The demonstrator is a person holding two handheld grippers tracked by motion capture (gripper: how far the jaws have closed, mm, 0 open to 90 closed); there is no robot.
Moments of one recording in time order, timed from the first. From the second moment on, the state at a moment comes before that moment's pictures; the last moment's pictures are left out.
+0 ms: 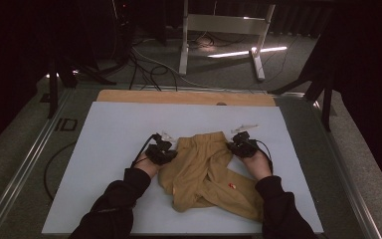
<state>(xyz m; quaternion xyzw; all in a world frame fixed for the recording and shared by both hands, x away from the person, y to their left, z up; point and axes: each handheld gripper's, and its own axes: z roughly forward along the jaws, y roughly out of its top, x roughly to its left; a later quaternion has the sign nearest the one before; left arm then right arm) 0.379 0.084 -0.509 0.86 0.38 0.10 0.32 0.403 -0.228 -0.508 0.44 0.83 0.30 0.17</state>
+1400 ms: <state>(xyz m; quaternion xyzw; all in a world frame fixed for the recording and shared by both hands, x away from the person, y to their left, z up) 0.469 0.118 -0.451 0.80 0.46 0.17 0.35 0.498 -0.195 -0.462 0.48 0.78 0.36 0.19</state>
